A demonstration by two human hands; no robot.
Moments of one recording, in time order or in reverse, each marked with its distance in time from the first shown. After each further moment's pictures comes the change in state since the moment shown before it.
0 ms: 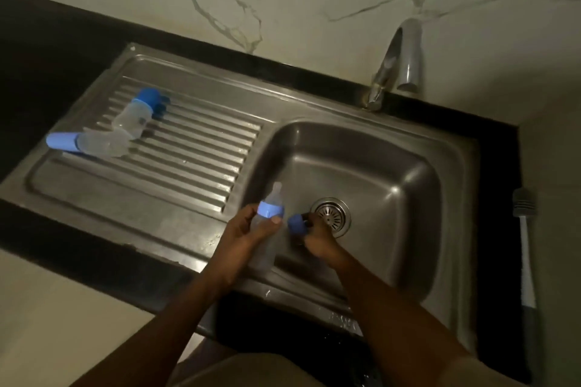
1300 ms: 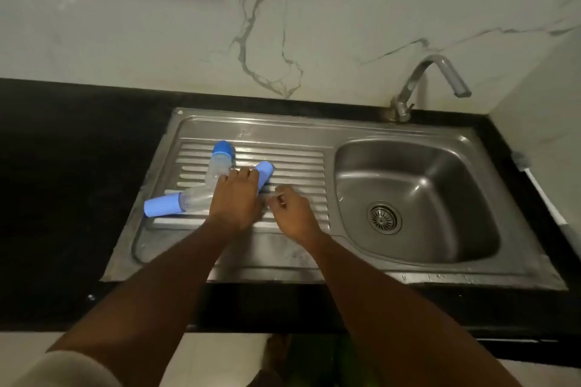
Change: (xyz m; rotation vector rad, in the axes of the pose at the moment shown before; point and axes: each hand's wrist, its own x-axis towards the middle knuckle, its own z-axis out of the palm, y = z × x) left_hand 0.149 0.076 -0.262 1.617 0.025 0.833; right_hand -0.043 -0.229 0.243 -0.139 0.378 -0.274
